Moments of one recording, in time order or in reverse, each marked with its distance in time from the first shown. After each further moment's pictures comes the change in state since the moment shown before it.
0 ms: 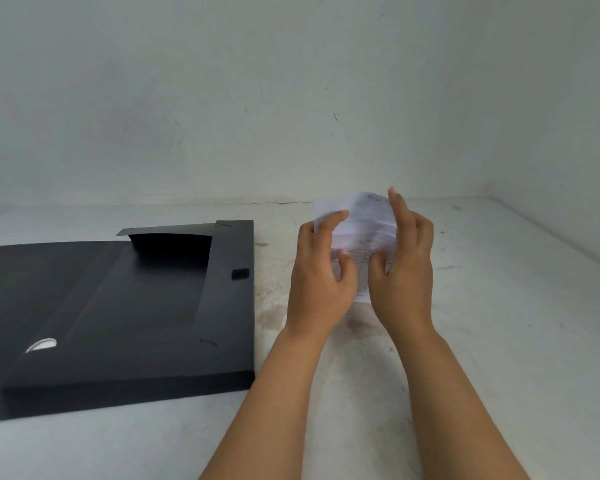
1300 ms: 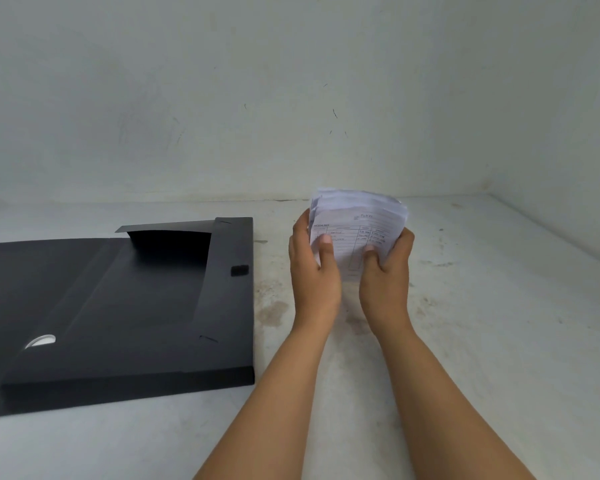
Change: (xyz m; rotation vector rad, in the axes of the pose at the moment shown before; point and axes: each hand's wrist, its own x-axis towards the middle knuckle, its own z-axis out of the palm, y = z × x) left_hand 0.000 -0.001 0.011 -0.314 0.087 -0.439; right_hand -0.006 0.007 0.022 0.373 -0.040 0.406
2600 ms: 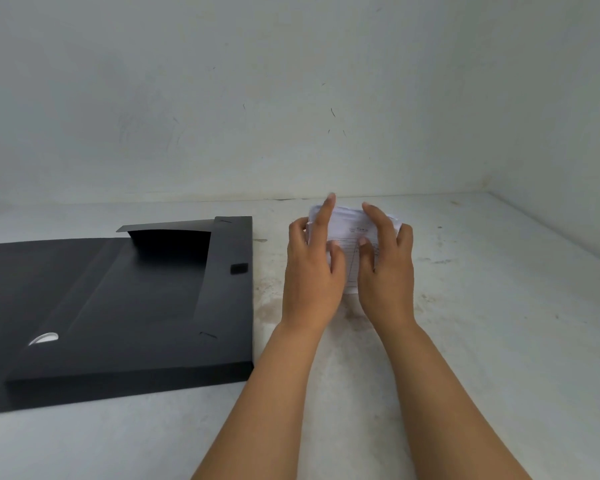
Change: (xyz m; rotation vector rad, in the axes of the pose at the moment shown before) left_hand -0.001 0.005 -0.011 0.475 -0.091 0.346; right_hand -0.001 -0.003 -0.009 -0.360 0.003 -0.313
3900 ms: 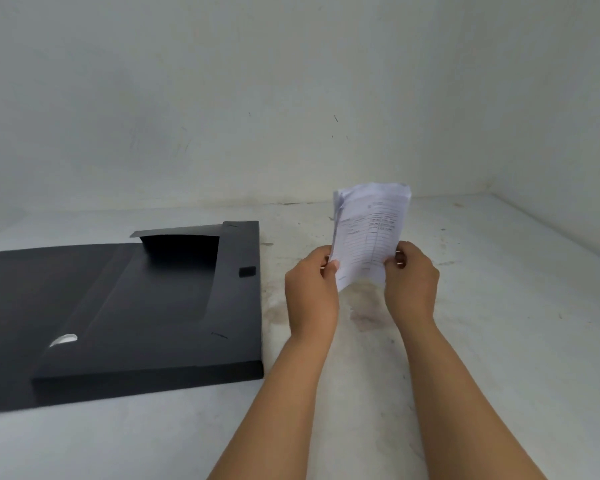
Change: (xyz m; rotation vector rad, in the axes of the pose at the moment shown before) left_hand -0.012 0.006 -0.006 -0.081 0.011 -0.342; right_hand 0.007 0.011 -0.013 -0.041 0.036 0.421
